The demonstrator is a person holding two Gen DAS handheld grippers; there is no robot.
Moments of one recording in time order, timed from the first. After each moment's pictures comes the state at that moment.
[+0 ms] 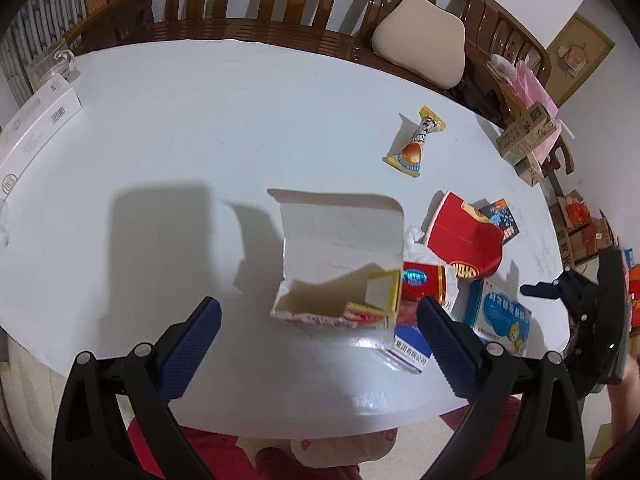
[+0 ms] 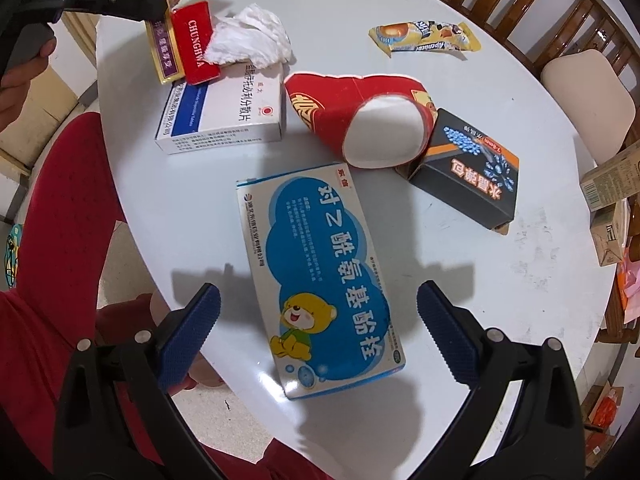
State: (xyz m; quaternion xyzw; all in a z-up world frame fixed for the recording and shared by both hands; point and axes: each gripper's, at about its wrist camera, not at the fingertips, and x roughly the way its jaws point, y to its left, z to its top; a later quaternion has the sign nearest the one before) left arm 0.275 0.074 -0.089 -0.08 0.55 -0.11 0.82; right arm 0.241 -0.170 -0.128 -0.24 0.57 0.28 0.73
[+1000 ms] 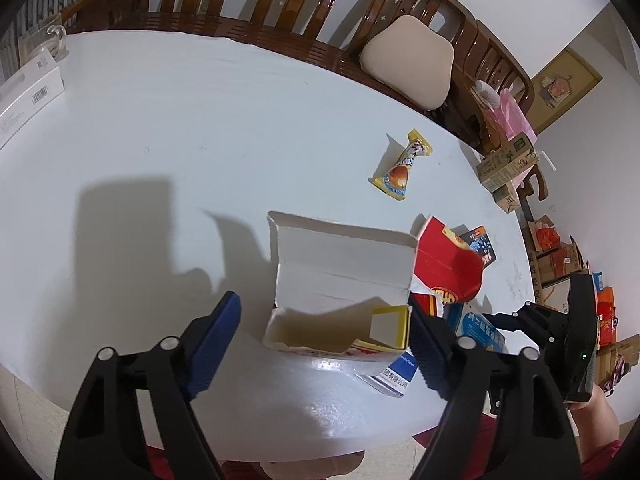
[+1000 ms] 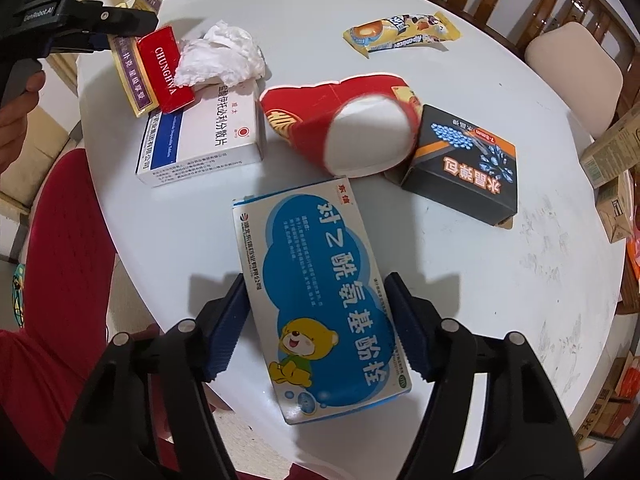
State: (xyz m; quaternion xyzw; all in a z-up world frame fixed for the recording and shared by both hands) left arm 0.284 0.084 -0.096 -0.14 0.53 -0.15 0.82; right arm 0.275 -0.174 -0.139 -0.18 0.58 0.25 0.75
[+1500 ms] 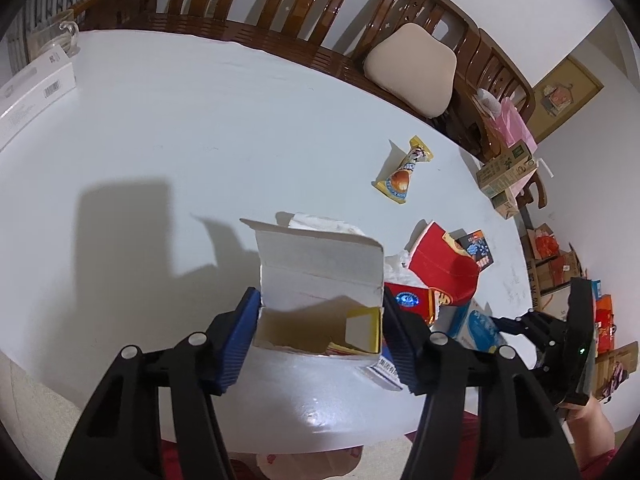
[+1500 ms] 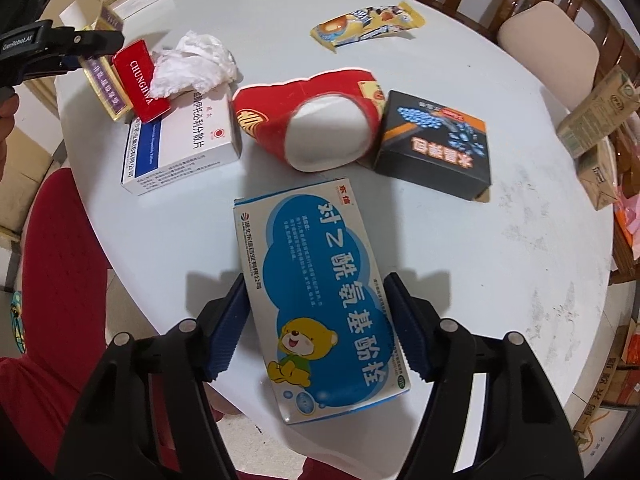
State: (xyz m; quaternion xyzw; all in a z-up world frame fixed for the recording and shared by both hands) left arm 0.277 0.091 -0.091 -0.15 0.52 -0.14 0.83; right arm 0.267 -0.182 -0.135 -0.16 0.58 0.21 0.77
